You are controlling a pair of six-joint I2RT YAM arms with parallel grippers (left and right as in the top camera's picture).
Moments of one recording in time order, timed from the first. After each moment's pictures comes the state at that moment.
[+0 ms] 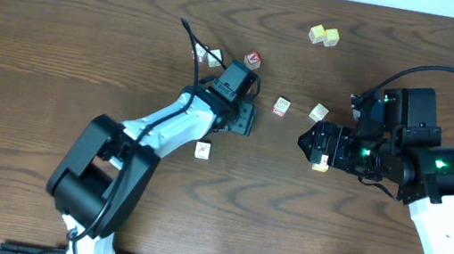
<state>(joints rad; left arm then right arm) -0.55 1.94 1.20 -0.39 0.05 -0.35 0.20 1.26 1.25 -1.13 -0.37 0.35</state>
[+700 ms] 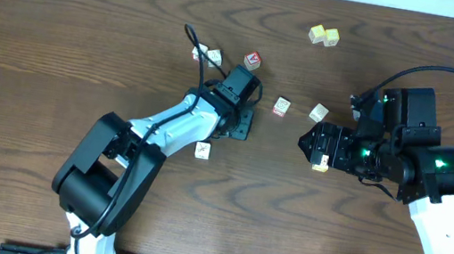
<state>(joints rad) -0.56 1.95 1.21 -0.46 0.08 -0.42 0.20 1.26 1.25 -1.14 -0.37 0.35</state>
